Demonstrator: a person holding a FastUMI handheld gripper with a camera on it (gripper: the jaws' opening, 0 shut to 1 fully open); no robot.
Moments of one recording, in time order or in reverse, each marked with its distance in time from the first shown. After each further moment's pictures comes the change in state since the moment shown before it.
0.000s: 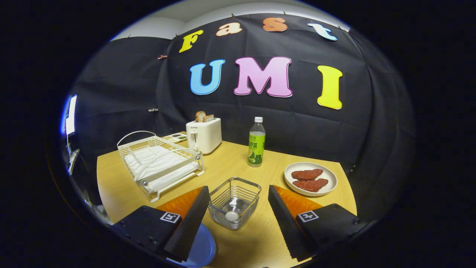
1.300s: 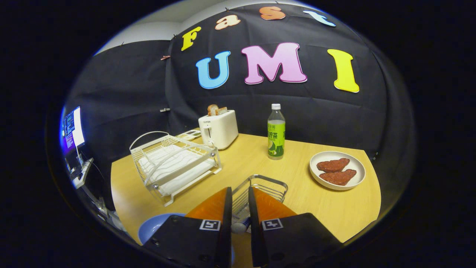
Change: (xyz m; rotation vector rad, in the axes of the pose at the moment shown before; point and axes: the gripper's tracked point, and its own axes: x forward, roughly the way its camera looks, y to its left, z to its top) arm 0.027 0.019 -0.011 0.088 0.066 0.104
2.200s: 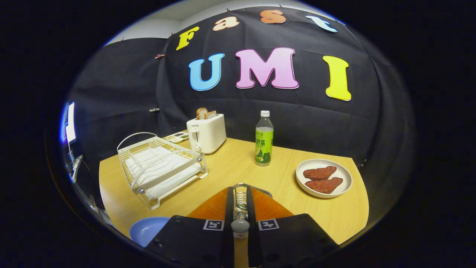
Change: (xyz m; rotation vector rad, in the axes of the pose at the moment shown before) arm 0.004 -0.018 0.027 -0.012 -0.033 -0.090
